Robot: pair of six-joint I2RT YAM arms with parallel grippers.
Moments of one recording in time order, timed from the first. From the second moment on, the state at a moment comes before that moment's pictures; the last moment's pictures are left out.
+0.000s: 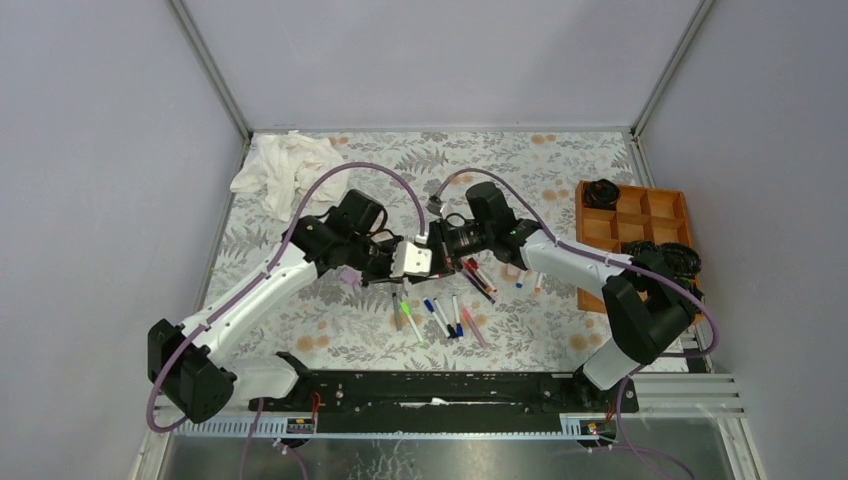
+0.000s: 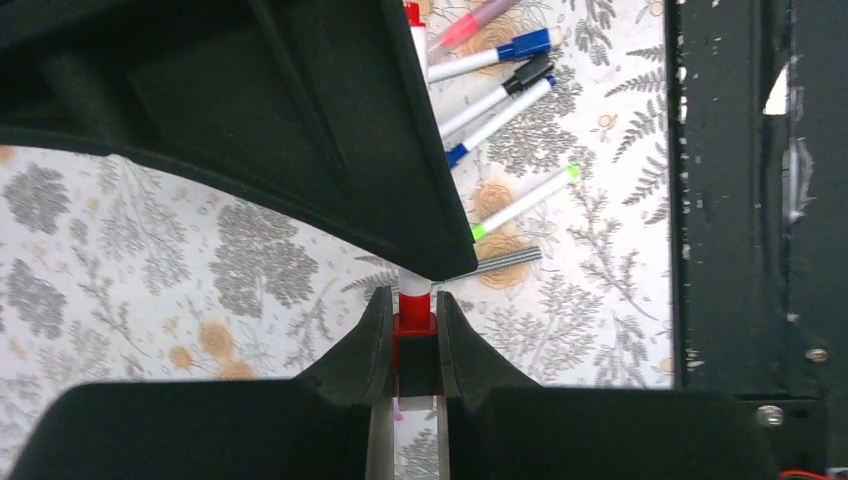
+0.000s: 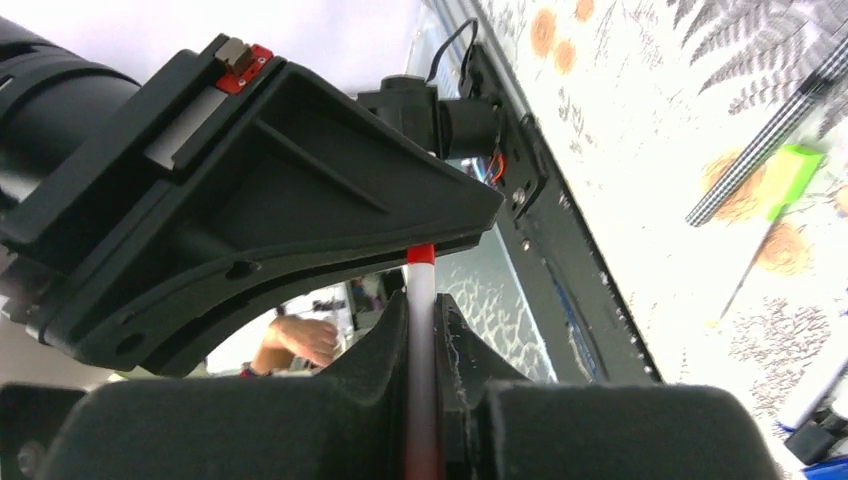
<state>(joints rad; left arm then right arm) -0.62 1.25 1.13 -0.92 0.54 0.92 0.67 1.61 1.00 -0.01 -1.03 0.89</state>
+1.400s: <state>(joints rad) -0.30 1.67 0.99 -0.58 0.25 0.76 0.51 1.51 0.96 -0.41 0.35 0.61</state>
